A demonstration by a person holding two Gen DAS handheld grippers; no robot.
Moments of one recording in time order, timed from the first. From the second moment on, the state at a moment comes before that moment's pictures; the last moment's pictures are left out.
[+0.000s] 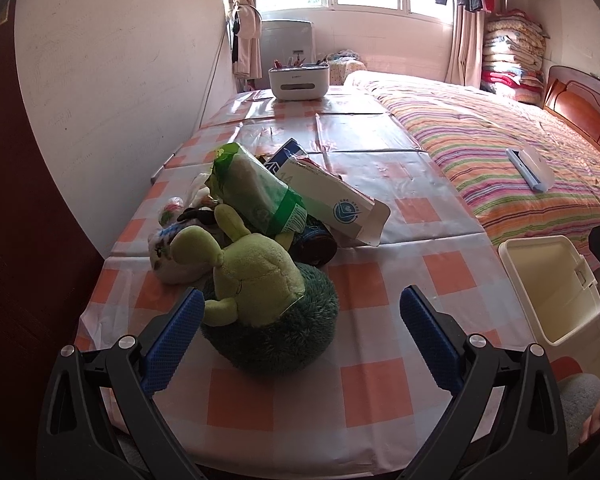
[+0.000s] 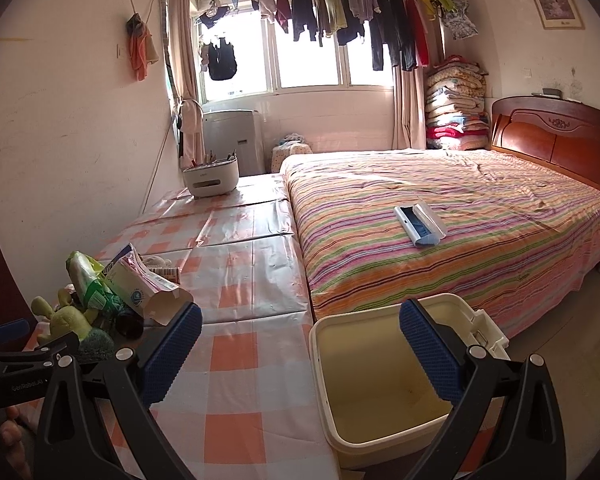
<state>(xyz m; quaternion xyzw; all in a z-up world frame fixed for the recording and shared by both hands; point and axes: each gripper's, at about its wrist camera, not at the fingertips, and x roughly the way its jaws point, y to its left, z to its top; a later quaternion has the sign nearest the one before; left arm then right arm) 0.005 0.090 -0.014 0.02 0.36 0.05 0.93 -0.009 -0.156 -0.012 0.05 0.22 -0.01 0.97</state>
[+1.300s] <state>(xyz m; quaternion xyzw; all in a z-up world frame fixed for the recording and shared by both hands) 0.009 0.145 -0.036 -0.05 0.39 0.02 0.92 0.061 -0.086 -0.002 -0.02 0.22 0.16 0.96</state>
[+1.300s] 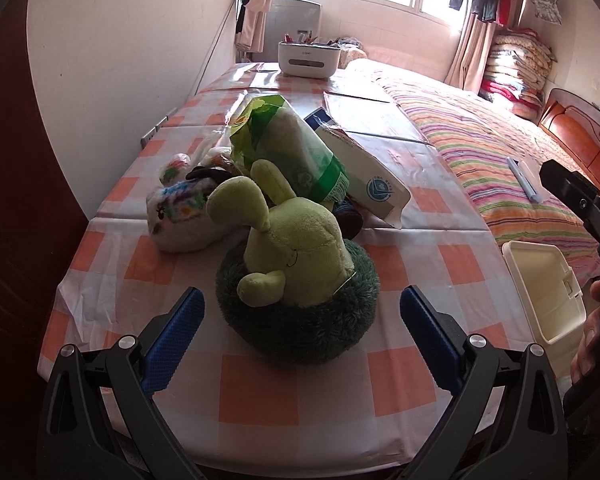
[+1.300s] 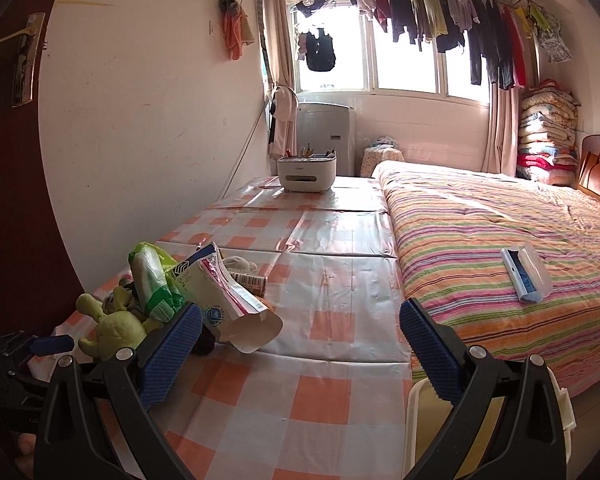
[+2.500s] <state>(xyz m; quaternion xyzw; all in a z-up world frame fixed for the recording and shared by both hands) 0.036 0.170 -0.051 -0.11 0.42 0.00 0.90 0.149 0.002 -0.032 -0.10 0.28 0.32 0.90</state>
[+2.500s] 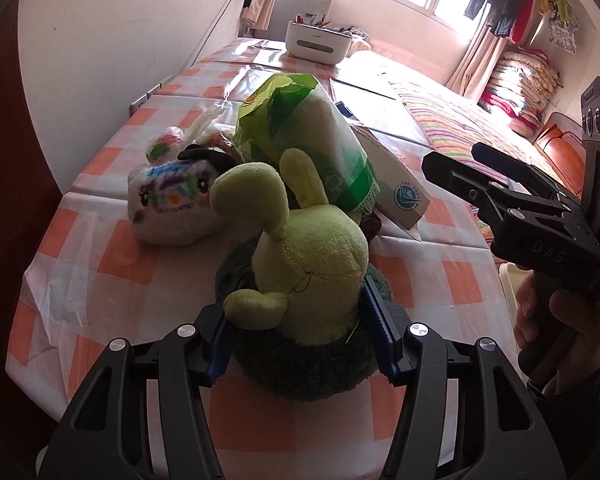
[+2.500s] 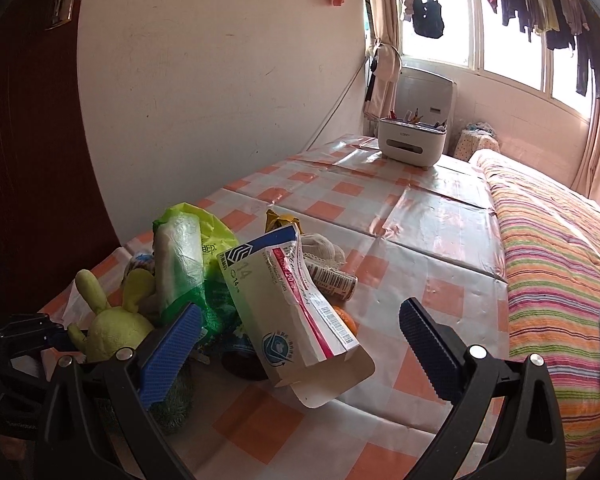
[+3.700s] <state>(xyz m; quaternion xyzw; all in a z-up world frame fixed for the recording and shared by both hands) -0.020 0.195 -0.046 -0.11 0.41 -0.01 0.91 0.147 0.097 -0.065 -0.05 0.42 0.45 0.79</state>
